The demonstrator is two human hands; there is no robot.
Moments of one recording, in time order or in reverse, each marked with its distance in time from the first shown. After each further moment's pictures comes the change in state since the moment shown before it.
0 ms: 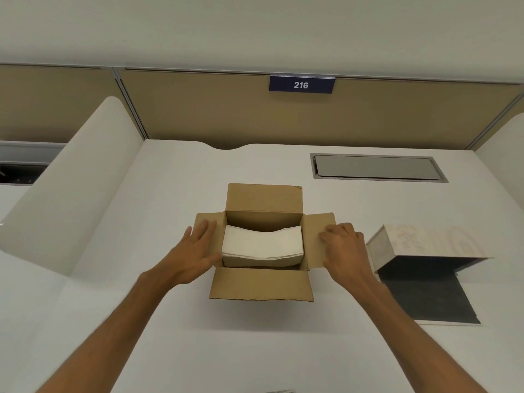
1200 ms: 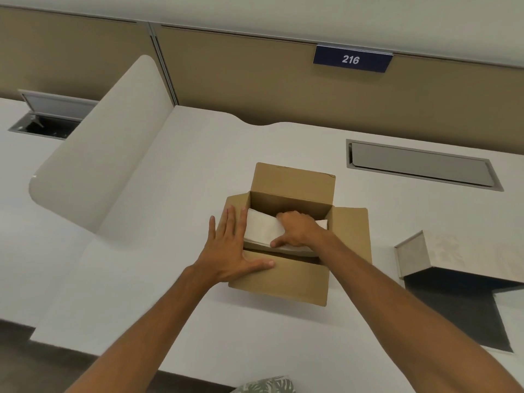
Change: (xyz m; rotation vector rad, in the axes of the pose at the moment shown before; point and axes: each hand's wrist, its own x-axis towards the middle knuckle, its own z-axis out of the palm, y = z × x) left_hand 0.001 0.031 0.051 0.001 0.182 -0.055; right_hand 0.102 -0.105 0.063 0.080 -0.440 -0.384
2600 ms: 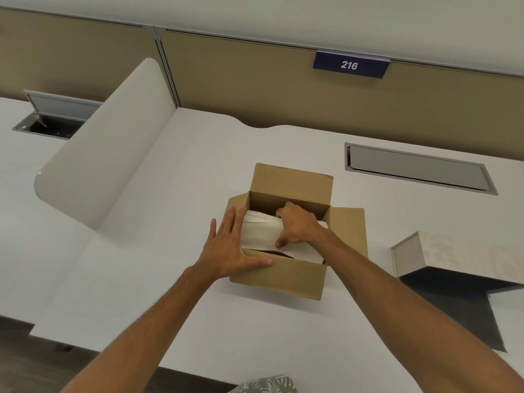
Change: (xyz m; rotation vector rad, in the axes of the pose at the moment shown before) left_hand -0.002 0.004 -0.001 -0.152 0.036 -0.035; right_hand -0.018 -0.016 -0.025 -0.011 0.065 0.042
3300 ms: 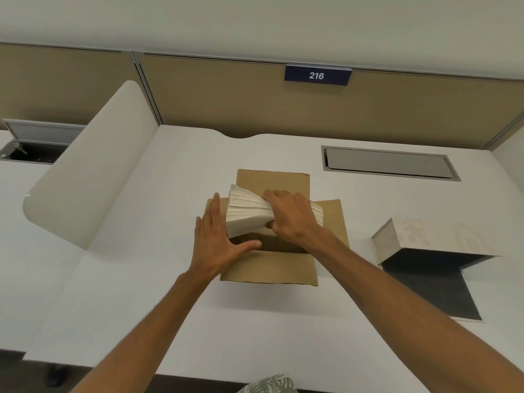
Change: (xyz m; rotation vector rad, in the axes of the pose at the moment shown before) left_hand -0.015 0.025 -0.021 -0.208 0.358 0.015; right_hand -0.064 -0.016 -0.034 -0.023 0.493 -0.129
